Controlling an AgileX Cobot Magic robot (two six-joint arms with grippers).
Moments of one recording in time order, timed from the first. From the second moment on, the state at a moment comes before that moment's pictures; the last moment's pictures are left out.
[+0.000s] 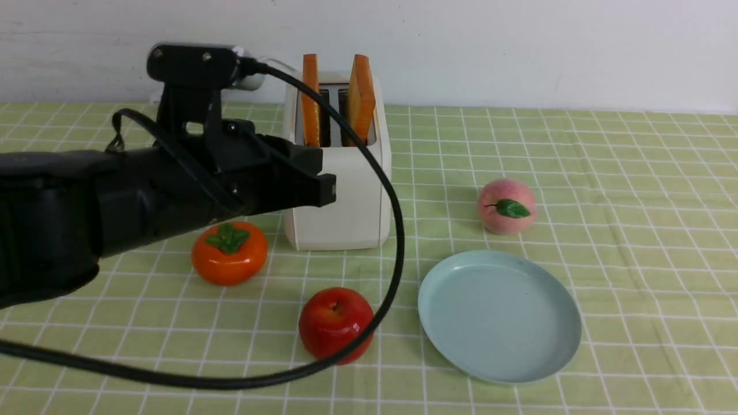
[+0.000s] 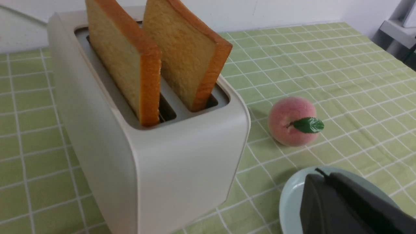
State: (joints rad) right arm 0.14 0.21 -0.30 0.95 0.26 -0.76; left arm -0.45 1.38 -0.92 -1.72 0.06 1.57
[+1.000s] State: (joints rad) right arm 0.14 0.43 -0.37 1.04 0.37 -0.90; left arm -0.45 1.78 -1.35 -1.74 -0.26 1.69
